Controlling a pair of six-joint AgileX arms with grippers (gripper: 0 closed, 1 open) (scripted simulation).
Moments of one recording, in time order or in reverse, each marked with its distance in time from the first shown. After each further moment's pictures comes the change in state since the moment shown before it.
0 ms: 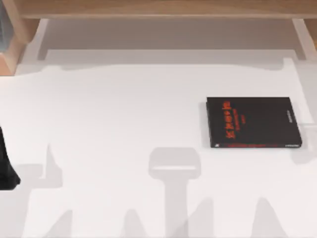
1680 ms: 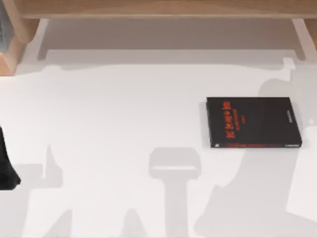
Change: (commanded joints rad) left arm 0.000 0.000 0.000 0.000 0.000 0.000; right arm -0.320 2.069 2.015 -1.075 -0.045 -0.454
